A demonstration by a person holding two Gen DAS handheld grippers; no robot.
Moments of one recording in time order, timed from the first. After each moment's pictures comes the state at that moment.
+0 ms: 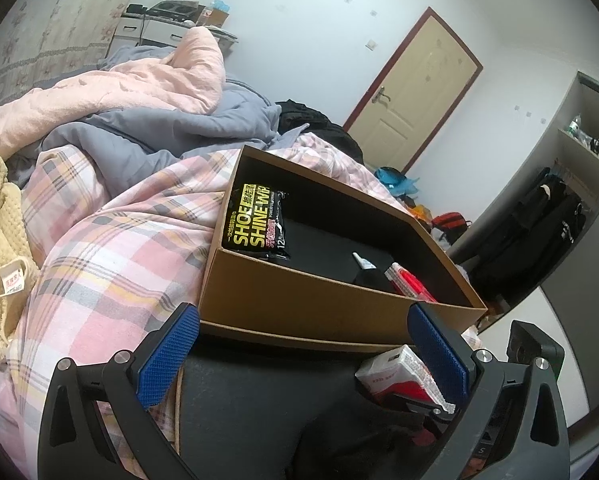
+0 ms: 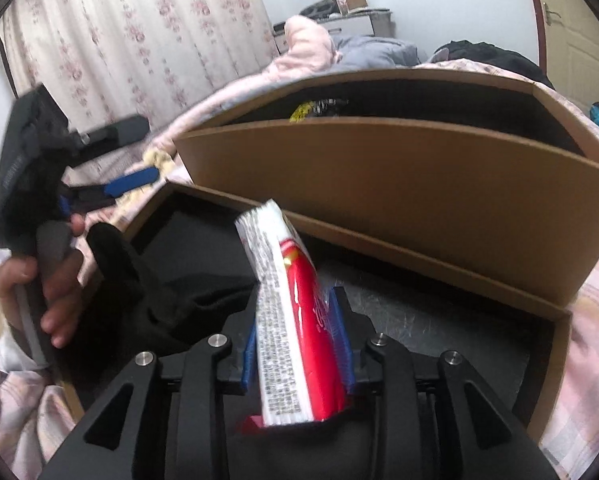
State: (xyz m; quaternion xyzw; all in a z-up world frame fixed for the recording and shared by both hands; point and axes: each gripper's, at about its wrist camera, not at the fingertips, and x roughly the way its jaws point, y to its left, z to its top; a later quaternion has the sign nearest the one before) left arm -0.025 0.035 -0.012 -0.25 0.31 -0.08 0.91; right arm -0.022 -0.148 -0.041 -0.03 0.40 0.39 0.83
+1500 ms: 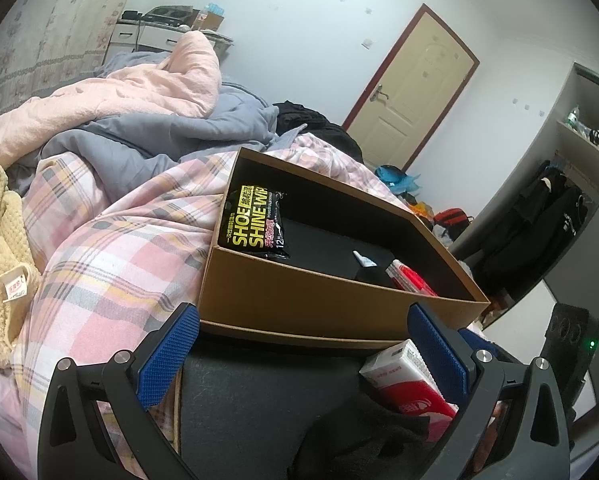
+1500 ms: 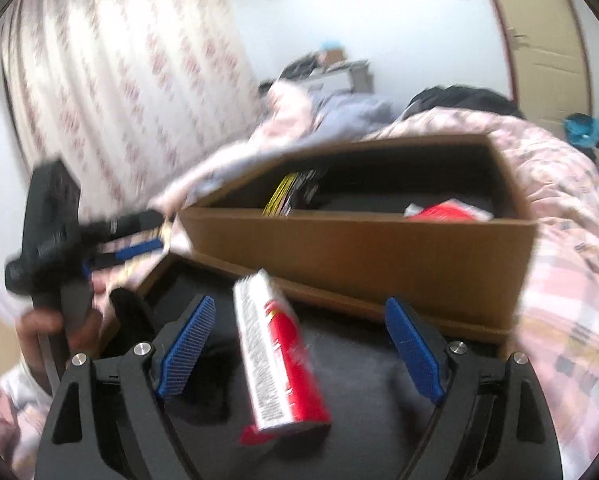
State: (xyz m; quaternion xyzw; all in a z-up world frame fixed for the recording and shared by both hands) left arm -0.027 0.028 -0.013 -0.24 0.31 -0.08 0.92; right arm -0.037 -0.192 0.002 0.06 0.29 0.34 0.89
